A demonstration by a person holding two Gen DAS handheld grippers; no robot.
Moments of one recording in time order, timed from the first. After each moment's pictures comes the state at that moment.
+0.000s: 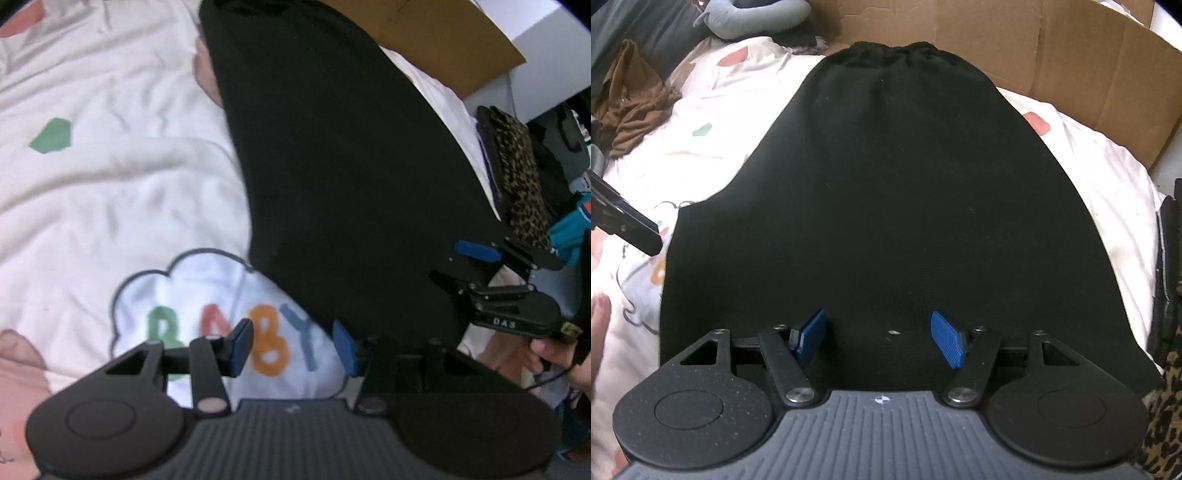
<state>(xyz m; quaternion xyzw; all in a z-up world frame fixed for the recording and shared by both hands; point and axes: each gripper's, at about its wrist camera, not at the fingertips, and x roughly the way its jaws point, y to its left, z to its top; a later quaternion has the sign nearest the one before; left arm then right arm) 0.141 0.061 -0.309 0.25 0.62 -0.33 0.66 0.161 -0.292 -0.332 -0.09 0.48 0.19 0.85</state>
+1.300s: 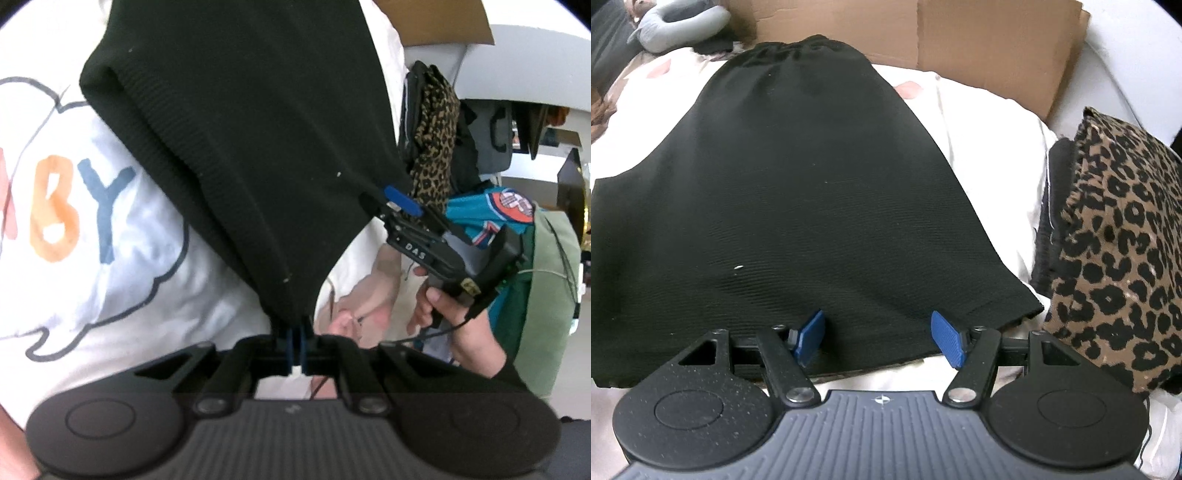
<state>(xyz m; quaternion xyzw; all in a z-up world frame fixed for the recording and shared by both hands) 0.085 0.078 -0.358 0.04 0.78 -0.35 0.52 0.150 -0.382 -0.336 -0.08 0.49 0.09 0.86</state>
